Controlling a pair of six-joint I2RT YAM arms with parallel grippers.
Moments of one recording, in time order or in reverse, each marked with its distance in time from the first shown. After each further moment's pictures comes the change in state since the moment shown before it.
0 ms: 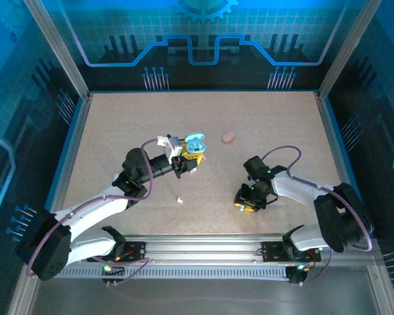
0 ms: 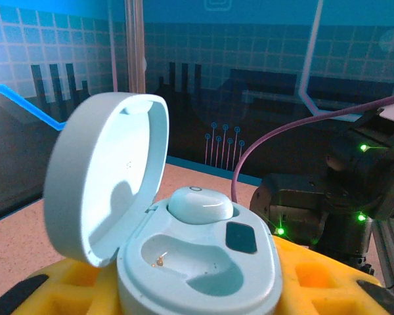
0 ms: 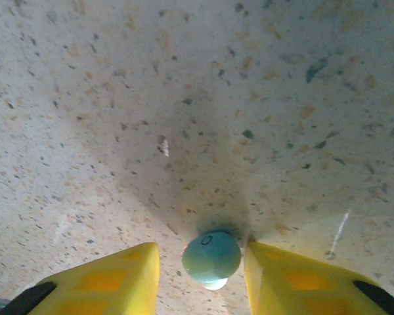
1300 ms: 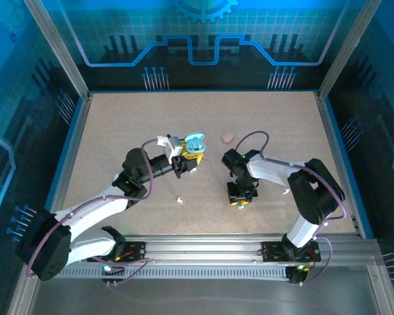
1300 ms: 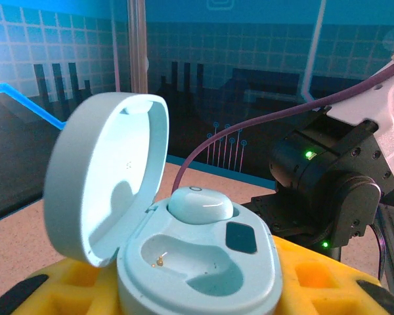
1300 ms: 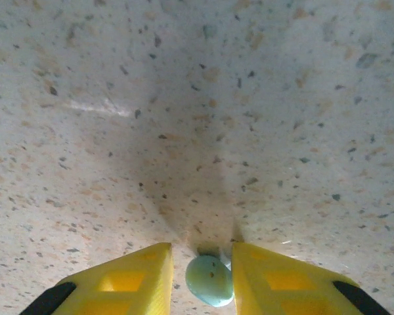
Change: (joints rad) left arm 0.000 0.000 0.000 -0.003 -0.007 0.000; right arm 0.132 0.290 0.316 -0.275 0.166 -0.291
